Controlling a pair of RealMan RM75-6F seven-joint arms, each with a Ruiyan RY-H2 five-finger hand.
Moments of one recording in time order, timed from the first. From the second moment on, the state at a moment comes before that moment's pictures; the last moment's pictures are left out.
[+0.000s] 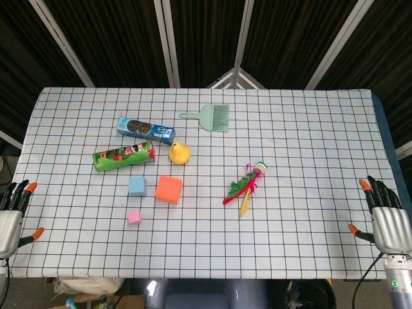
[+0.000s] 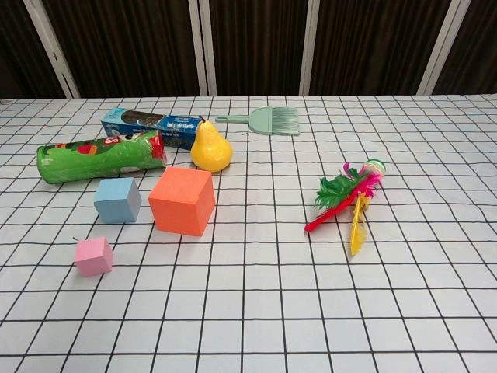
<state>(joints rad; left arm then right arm) -0.06 -1.13 -0.03 -1.70 1.46 1.50 0.28 0.10 -1.14 0.09 -1.57 -1.44 1.45 -0.06</state>
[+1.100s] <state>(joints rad) -0.10 -1.12 -0.01 -1.76 1.49 1.42 0.29 0.09 -1.12 0.07 -1.60 -1.45 1.44 -0.04</state>
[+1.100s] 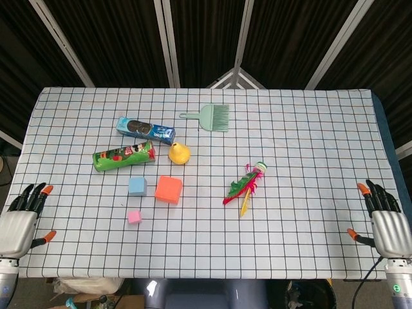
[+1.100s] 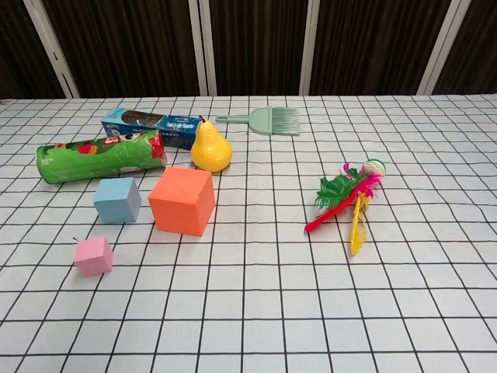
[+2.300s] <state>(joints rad) -0.51 -1.48 -0.20 -1.93 0.91 1.30 0.96 0.11 -1.10 0.06 -1.58 -1.46 1.38 0.03</state>
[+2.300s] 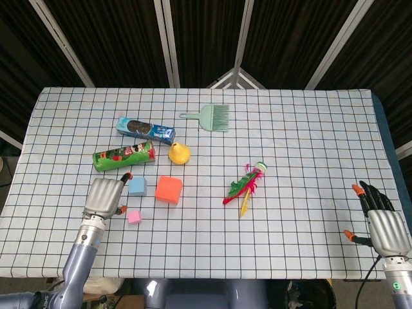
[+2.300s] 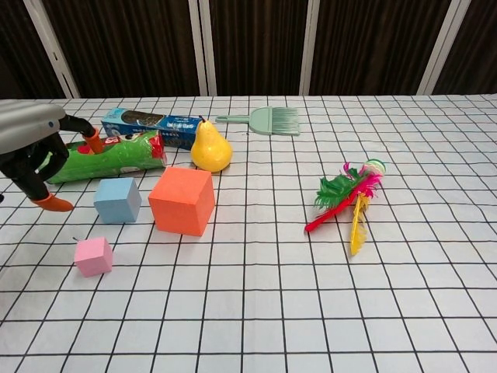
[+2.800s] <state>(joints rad) -0.57 -1.57 -0.23 -1.78 0.77 1.32 0.92 0.12 -1.10 0.06 -1.59 -1.42 1.34 0.02</state>
